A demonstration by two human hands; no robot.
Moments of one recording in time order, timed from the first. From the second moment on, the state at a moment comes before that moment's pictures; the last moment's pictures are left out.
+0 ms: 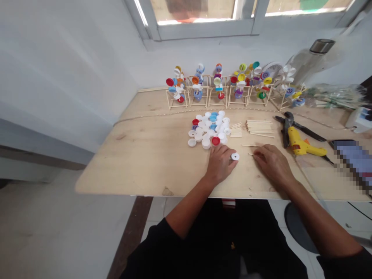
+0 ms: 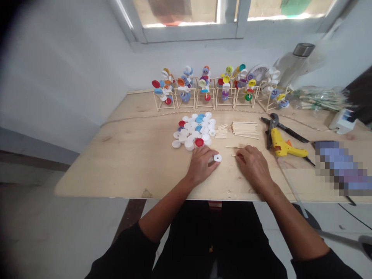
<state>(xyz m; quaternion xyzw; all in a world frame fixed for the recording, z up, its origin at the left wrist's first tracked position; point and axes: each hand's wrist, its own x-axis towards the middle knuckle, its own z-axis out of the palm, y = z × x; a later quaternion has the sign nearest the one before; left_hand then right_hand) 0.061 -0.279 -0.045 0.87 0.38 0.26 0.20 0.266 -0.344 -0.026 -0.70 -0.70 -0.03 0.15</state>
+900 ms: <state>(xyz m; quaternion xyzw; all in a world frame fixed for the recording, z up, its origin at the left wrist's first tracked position) 0.060 -0.277 -0.044 0.86 0.37 0.27 0.21 0.248 -0.332 -0.029 -0.64 -0.72 0.13 0.26</state>
